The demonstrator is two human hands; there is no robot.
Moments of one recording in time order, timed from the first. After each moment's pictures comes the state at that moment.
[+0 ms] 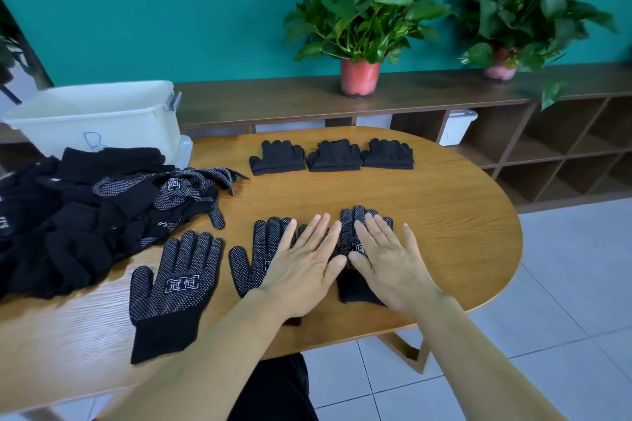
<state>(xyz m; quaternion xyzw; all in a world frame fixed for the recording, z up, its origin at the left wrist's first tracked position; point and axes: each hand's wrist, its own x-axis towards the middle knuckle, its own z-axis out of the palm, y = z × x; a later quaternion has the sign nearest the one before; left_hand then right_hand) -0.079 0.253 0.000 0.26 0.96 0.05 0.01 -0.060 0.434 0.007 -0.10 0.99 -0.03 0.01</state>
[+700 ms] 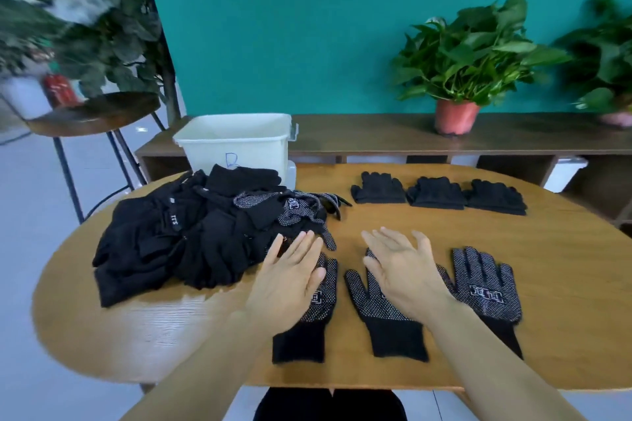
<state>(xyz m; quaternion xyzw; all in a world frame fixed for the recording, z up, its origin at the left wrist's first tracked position) -0.065 0.057 0.006 0.16 0.97 0.07 -0.14 -0.085 0.278 0.043 -0.22 0.97 -0.06 -0.09</state>
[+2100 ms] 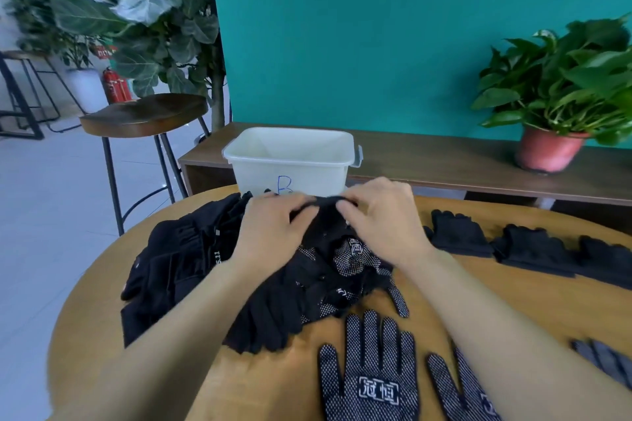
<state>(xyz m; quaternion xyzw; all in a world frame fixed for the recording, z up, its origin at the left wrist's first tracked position) -0.161 -0.060 0.099 0.04 0.90 0.31 -0.30 -0.213 0.115 0.115 -0.30 0.88 -0.27 -0.25</state>
